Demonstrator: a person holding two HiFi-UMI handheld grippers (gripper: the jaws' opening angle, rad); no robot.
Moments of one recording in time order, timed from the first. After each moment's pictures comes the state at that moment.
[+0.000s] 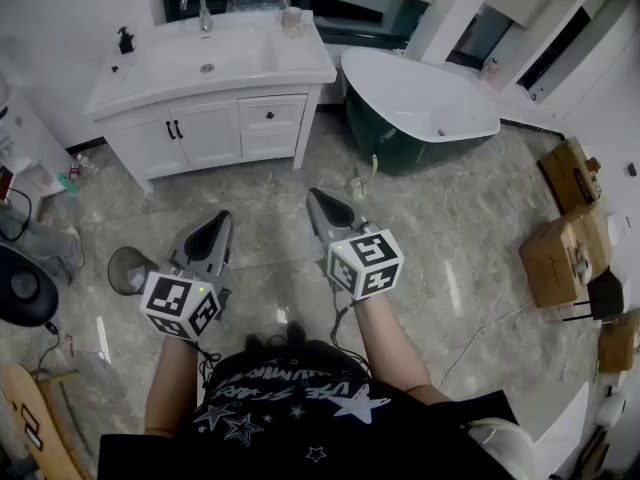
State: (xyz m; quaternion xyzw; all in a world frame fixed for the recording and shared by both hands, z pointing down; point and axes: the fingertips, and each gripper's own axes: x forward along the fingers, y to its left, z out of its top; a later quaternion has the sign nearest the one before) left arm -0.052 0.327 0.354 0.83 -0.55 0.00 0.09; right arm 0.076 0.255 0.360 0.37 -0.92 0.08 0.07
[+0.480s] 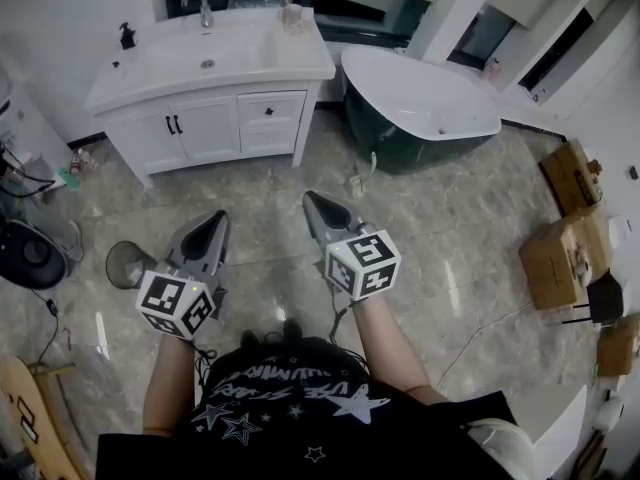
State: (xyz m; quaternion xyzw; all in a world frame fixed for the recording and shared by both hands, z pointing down) left arm -0.041 0.335 0.360 0.83 -0.55 -0.02 0.09; right arm 0.087 0.264 0.372 0.35 -0.93 0.09 0.08
